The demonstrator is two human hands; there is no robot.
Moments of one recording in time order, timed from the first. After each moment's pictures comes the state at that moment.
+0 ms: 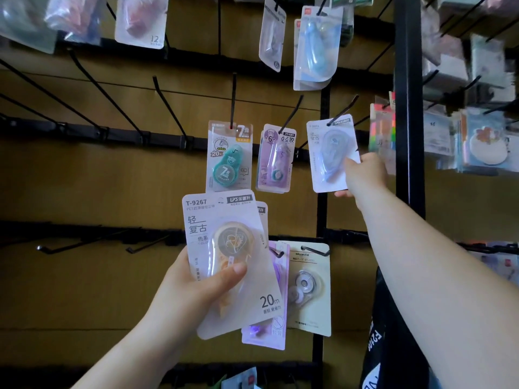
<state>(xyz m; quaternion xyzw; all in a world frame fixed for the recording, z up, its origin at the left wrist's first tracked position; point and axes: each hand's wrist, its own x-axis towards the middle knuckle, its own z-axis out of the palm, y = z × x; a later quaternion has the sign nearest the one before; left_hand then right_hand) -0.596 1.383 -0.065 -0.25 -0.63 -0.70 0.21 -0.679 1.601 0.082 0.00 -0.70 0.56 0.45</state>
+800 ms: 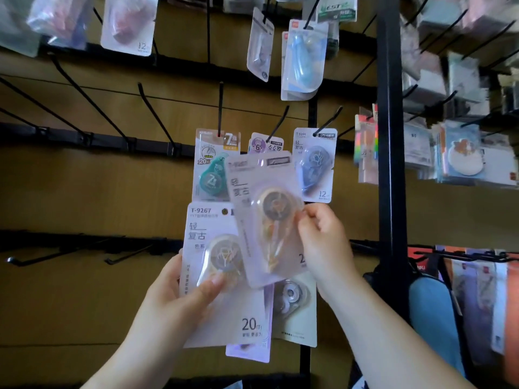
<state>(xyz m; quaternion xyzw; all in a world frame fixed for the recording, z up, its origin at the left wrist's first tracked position) -0.599 1.390 -0.071 -0.20 -0.60 -0.73 0.23 -0.619 1.556 -0.001 0.19 -0.71 0.56 0.39</state>
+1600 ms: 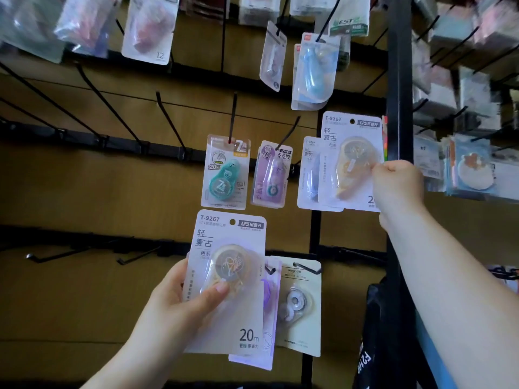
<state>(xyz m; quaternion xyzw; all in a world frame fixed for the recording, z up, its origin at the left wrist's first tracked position) -0.595 1.384 -0.070 -0.17 -0.63 -0.72 0.23 -0.627 1.618 0.081 0.04 -0.67 0.53 0.53</state>
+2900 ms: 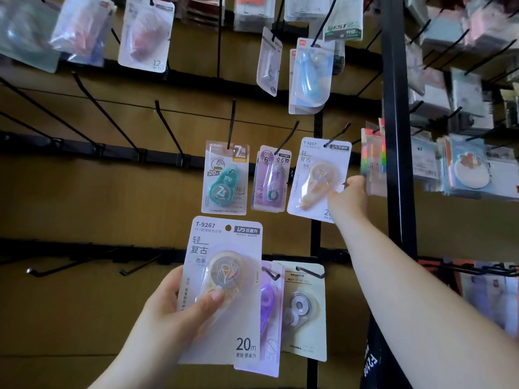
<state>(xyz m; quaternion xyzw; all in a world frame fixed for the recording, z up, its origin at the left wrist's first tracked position) -0.599 1.371 -0.069 -0.20 -0.63 -0.71 0.23 -0.676 1.587 0.074 0.00 -0.72 0.52 0.46</state>
